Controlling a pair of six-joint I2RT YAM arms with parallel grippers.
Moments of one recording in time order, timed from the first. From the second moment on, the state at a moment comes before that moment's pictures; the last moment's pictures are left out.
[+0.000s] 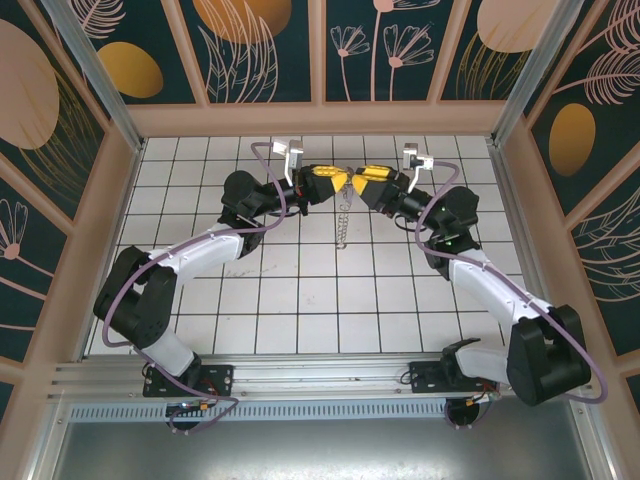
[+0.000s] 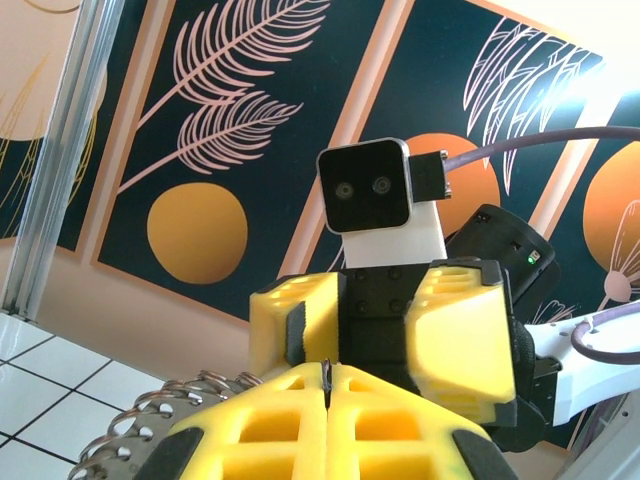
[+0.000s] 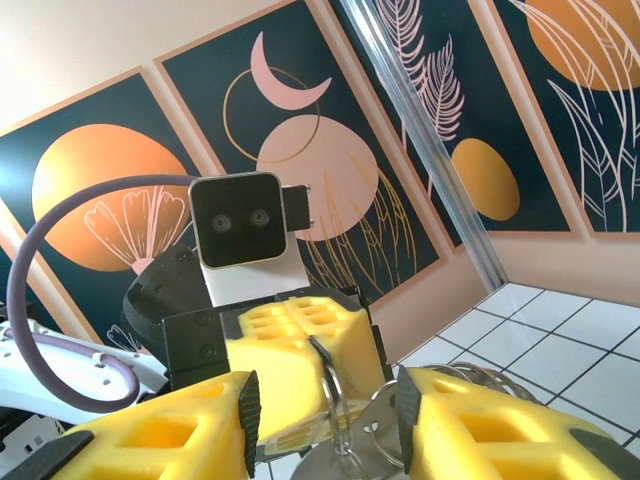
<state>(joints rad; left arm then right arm) -0.58 1.63 1.02 1.02 0.80 -0.70 0.36 1.22 0.74 0.86 -0.78 0.76</state>
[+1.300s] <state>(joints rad) -0.58 1.63 1.02 1.03 0.80 -0.71 0.40 1.25 0.74 0.85 -0.79 0.75</state>
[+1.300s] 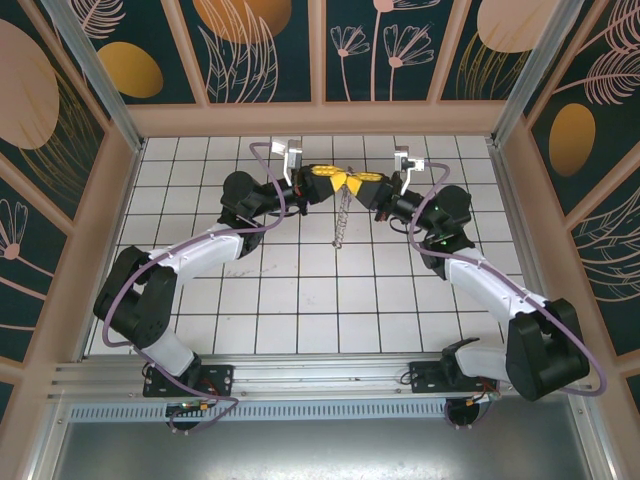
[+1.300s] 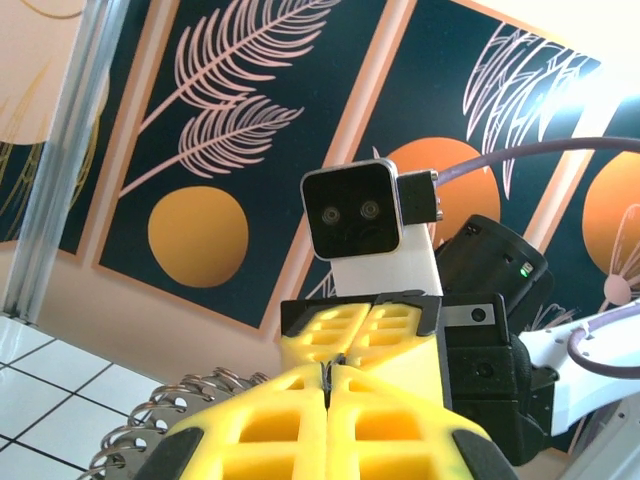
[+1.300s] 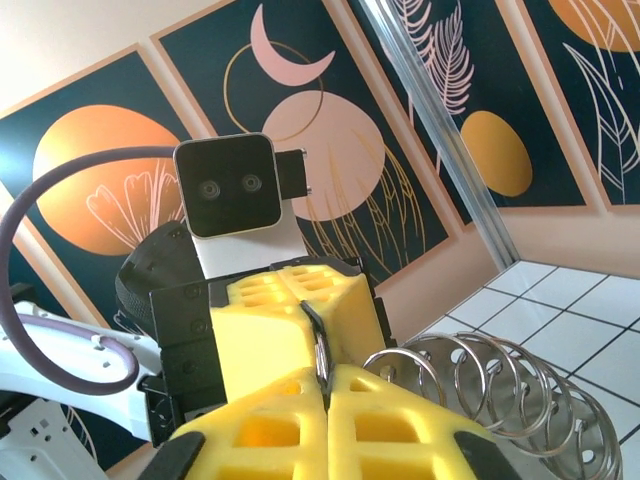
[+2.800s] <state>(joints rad) -0.35 1.67 1.33 0.46 0.58 -0.45 0.23 1.82 1.57 -0.09 -1.24 0.15</state>
